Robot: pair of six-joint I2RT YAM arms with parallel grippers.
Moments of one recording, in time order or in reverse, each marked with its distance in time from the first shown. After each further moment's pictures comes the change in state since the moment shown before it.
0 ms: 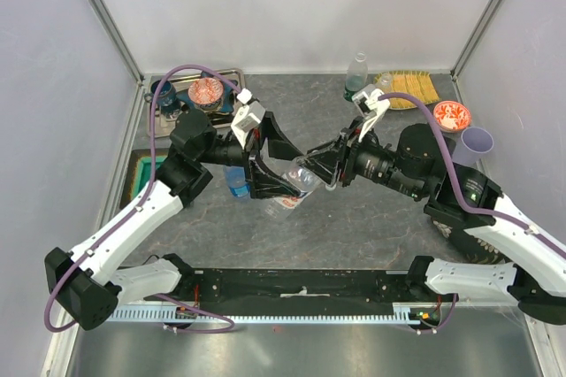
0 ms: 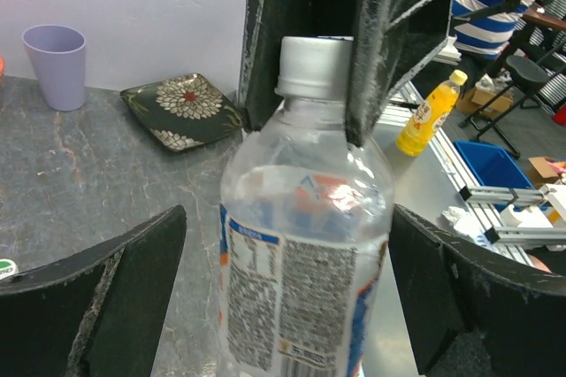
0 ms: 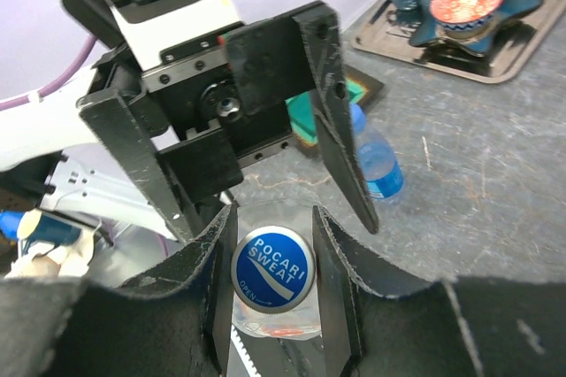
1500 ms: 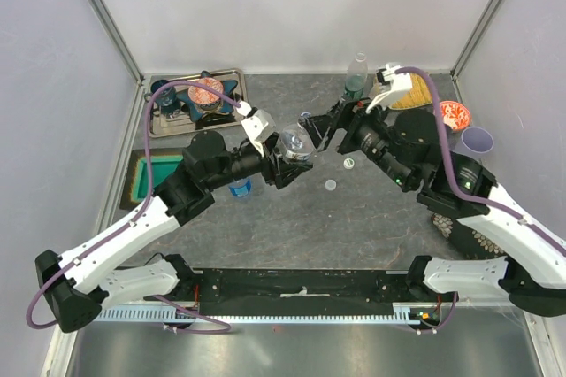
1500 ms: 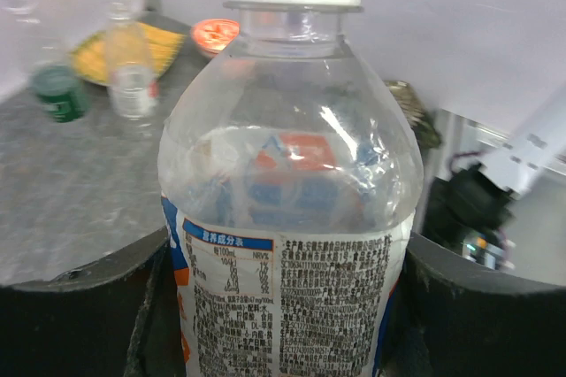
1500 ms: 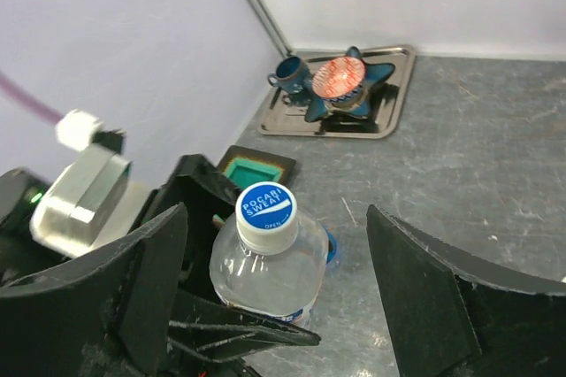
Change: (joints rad) left arm -0.167 -0.083 -0.056 -0.181 -0.689 0.249; right arm -0.004 0.084 0.123 0.018 0.359 0.033
